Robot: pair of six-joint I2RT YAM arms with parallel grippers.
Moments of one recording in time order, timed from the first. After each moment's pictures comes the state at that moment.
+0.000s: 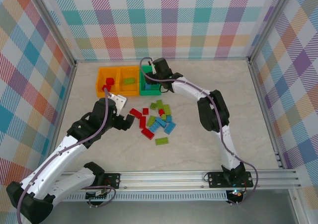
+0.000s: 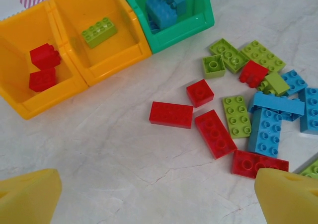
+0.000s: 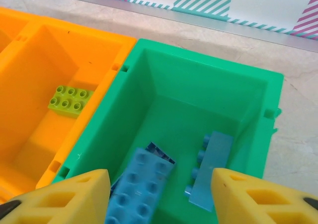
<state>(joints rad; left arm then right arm) -0.56 0.88 0.87 -0.71 -0.23 0.02 0.63 2.28 1.91 -0.25 0.05 0.17</state>
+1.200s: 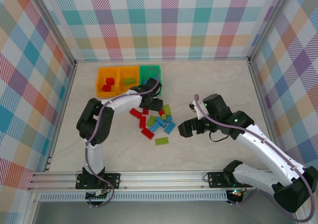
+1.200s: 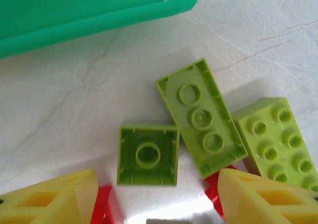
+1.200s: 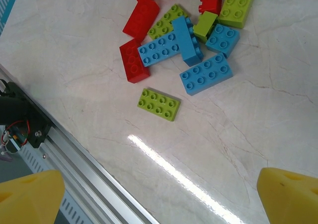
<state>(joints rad) -0.60 1.97 1.41 -0.56 -0.08 -0.34 0.63 0.99 0.96 -0.87 -0.34 0.26</state>
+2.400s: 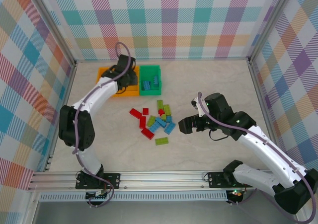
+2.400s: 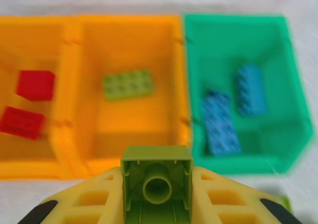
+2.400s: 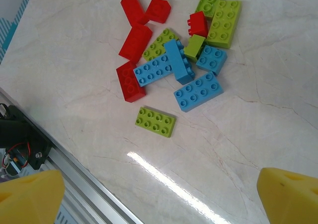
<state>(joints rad) -0.32 1.81 1.57 -0.61 -0.23 -0.31 0.63 0.97 0.96 -0.83 -0.29 0.32</state>
